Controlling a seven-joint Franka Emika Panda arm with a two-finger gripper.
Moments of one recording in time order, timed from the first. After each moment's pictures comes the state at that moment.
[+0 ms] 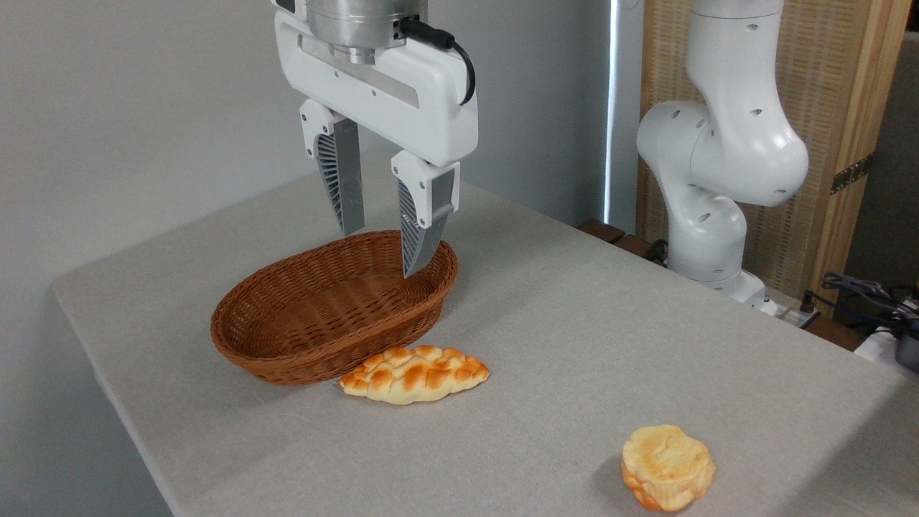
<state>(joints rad) -0.08 -0.04 0.18 -1.59 -0.18 1.60 0.76</state>
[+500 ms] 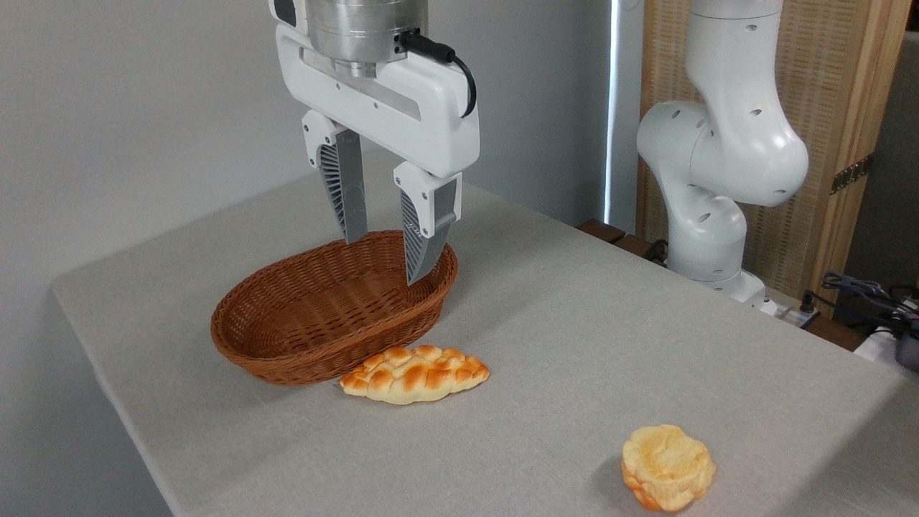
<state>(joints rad) -0.08 -0.03 0.18 -1.60 -0.18 1.60 0.76</state>
